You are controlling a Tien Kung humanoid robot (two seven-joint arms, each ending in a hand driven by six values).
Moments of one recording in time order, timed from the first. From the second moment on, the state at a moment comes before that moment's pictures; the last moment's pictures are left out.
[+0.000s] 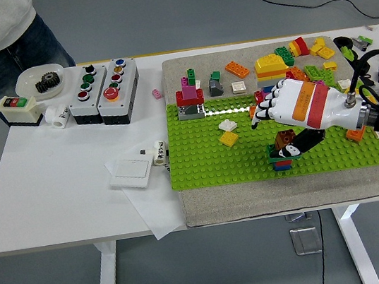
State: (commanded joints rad) left arm -0.14 0.12 -0.21 -0.26 0.15 0.18 0.26; right arm 0.89 -0.60 0.37 1.14 -2.07 -0.44 0.52
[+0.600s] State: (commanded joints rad) left arm -0.14 0.12 -0.20 -0.26 0.15 0.18 0.26; right arm 0.86 -0.61 0.40 1.09 -2.09 -0.43 0.52
